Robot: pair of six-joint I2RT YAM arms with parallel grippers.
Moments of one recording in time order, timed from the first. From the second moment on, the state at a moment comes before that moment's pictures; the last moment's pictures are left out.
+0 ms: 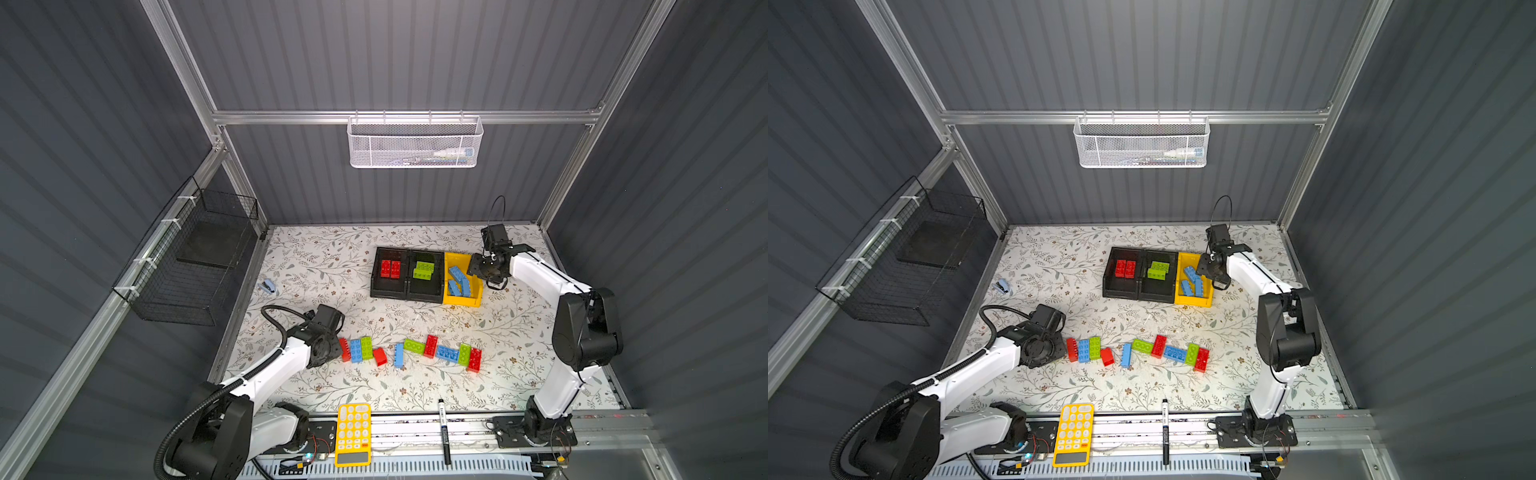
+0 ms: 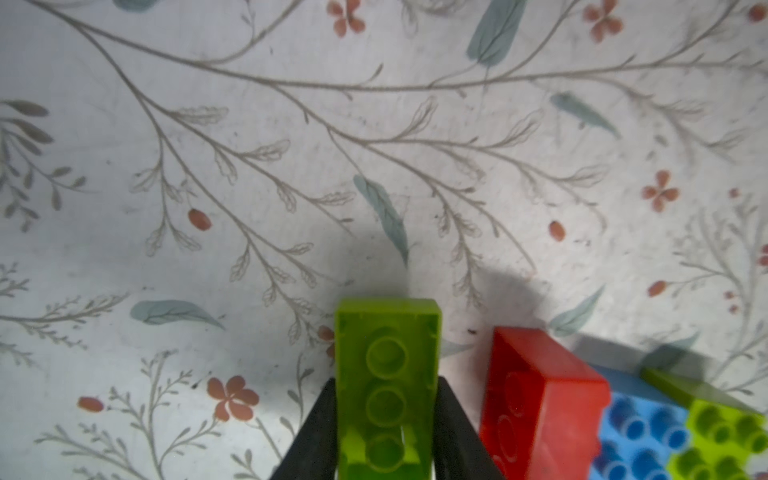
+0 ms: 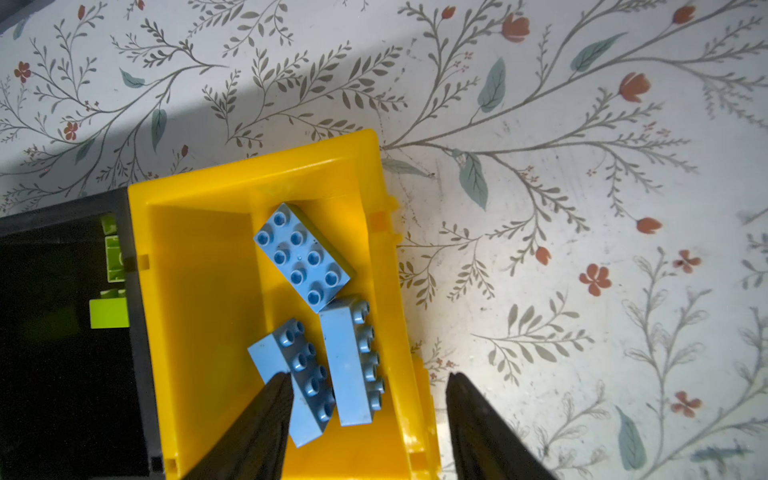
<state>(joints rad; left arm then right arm) -0.41 1.17 0.58 -0.65 -0.17 -0.75 0.19 1.79 1.36 -0.62 0.05 0.50</state>
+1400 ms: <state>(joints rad) -0.72 2.21 1.79 -0.42 0.00 -0.27 0.28 1.22 0.69 -0.66 -0.06 0.76</state>
